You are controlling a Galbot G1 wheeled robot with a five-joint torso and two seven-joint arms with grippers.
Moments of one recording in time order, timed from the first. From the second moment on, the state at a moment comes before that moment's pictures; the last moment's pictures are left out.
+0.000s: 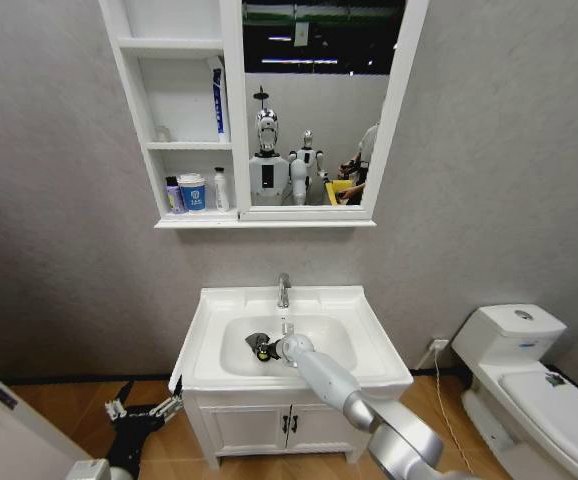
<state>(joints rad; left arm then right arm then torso) 2.05 -1.31 -0.69 -2.50 -0.23 0.19 -0.19 -0.45 1.43 -0.23 0.72 1.03 -0.53 0.06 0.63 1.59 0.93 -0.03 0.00</state>
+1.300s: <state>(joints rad) 2.05 -1.31 -0.69 -2.50 -0.23 0.19 -0.19 -0.52 1.32 -0.16 0.88 1.05 -0.52 0.15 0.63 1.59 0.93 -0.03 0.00</state>
